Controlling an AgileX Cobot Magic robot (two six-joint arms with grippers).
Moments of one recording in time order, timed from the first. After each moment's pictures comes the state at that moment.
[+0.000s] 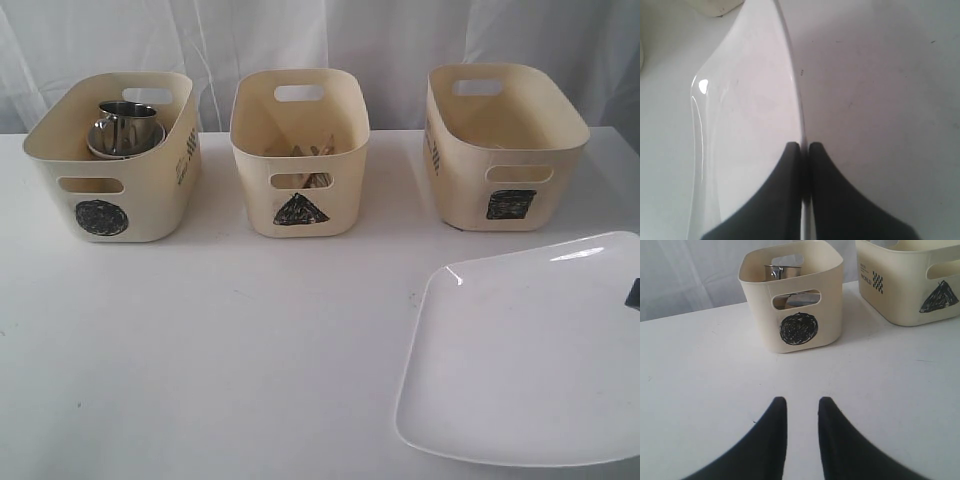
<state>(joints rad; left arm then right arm) -0.16 0.03 0.02 -0.05 0.21 0.16 -0.14 0.79 -0.40 0.02 0.46 0.47</state>
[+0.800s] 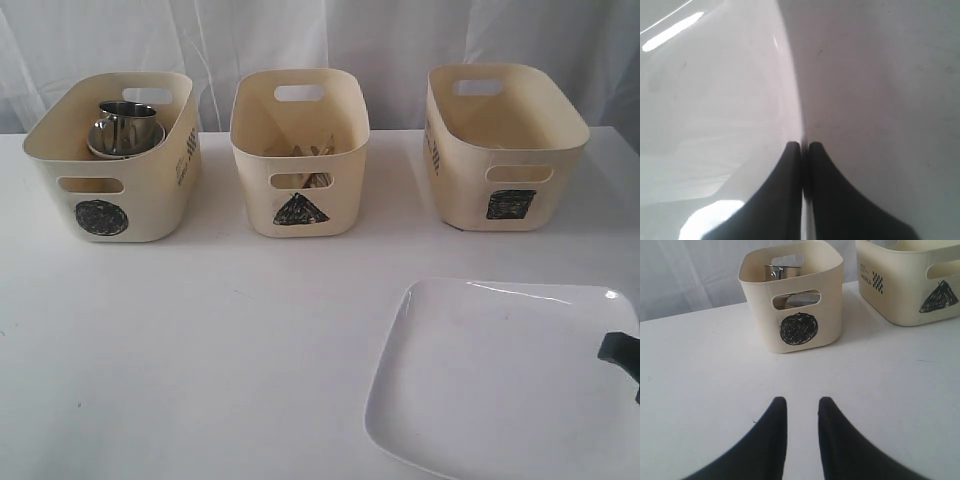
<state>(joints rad) -0.16 0.03 0.02 -0.05 0.21 0.16 -0.14 0.96 -0.30 0.03 0.39 0.46</state>
